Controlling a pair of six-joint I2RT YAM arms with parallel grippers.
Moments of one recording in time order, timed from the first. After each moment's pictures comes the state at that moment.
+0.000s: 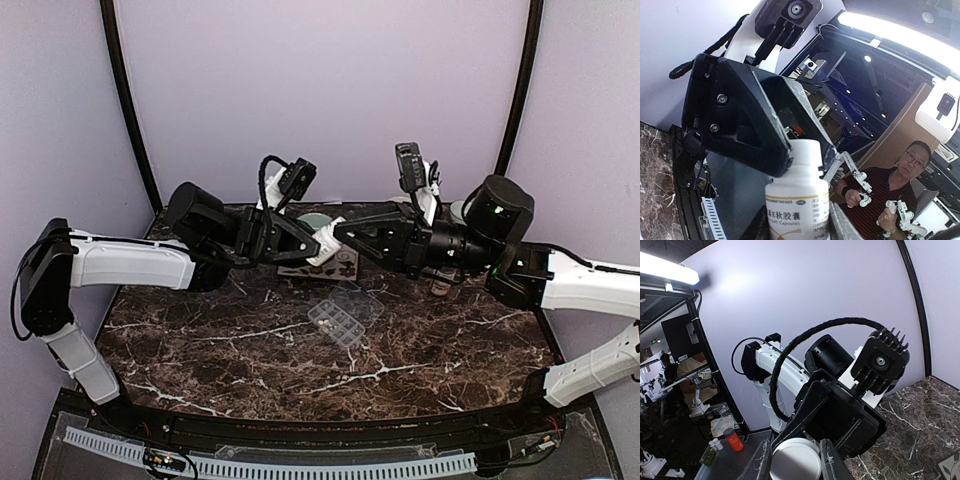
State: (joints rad) left arm -0.84 1.67 1.07 1.32 1.24 -1.44; right arm 1.04 1.18 0.93 0.43 -0.50 0.40
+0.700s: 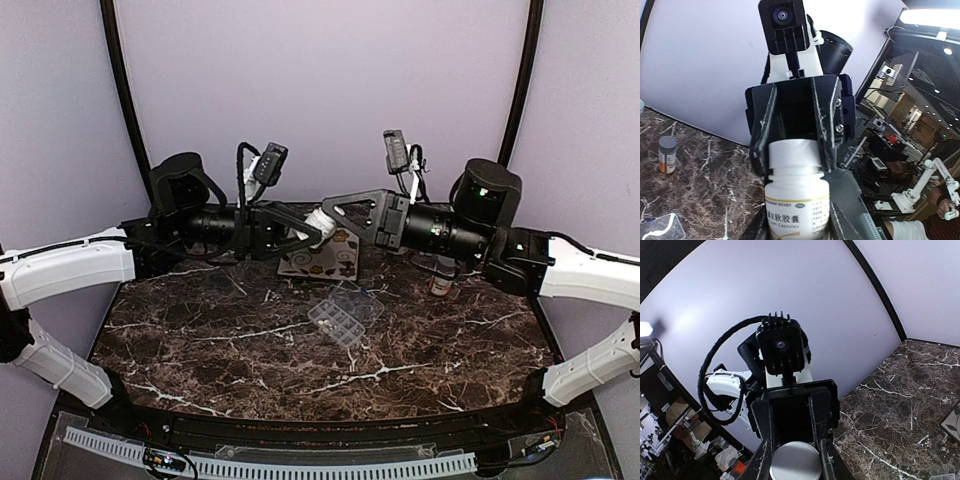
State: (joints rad) left arm -0.84 1.35 1.09 0.30 0.89 -0.50; right arm 1.06 1.24 1.06 0.25 -0.26 0.63
